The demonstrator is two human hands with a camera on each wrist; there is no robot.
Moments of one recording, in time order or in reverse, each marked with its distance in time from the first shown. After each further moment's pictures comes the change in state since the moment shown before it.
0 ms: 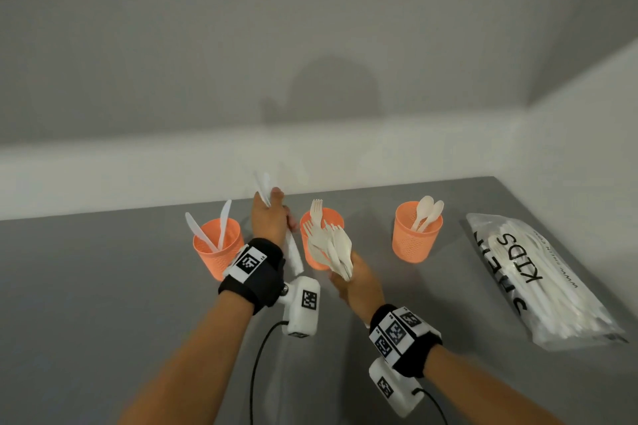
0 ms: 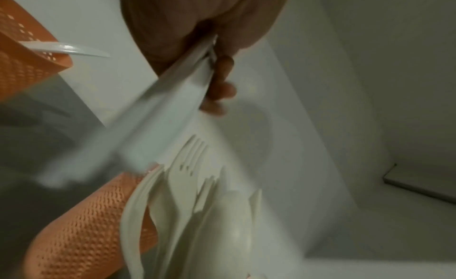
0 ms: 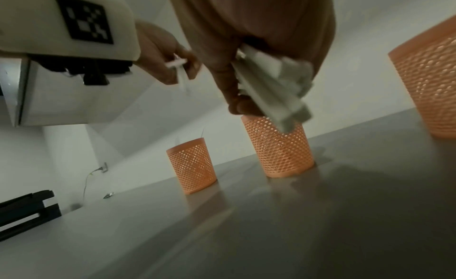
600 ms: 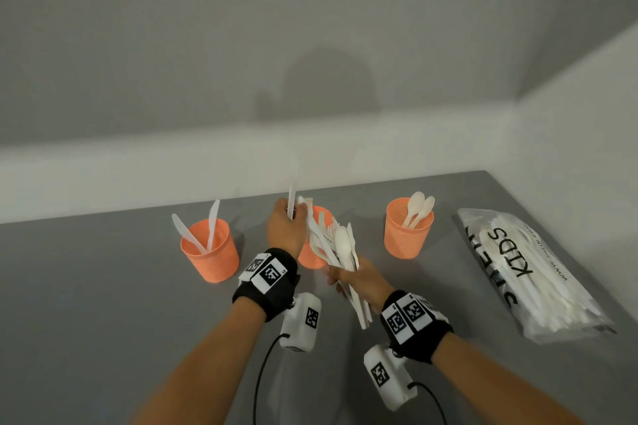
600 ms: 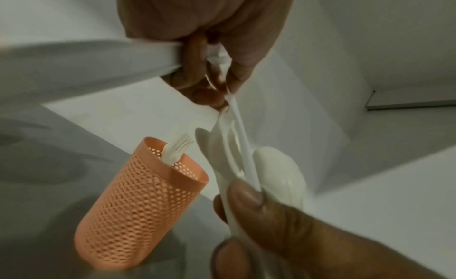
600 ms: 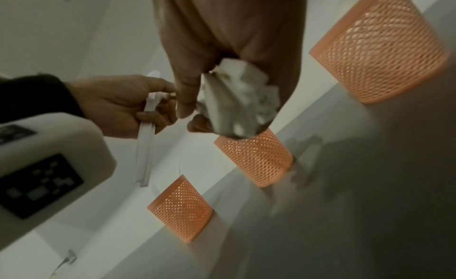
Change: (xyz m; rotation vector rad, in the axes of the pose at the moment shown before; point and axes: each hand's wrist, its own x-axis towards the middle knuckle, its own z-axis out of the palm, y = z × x) left_hand -0.003 -0.032 0.024 0.399 -0.119 0.199; right_hand 0.007 -0.013 -0.028 0.289 -0.203 0.246
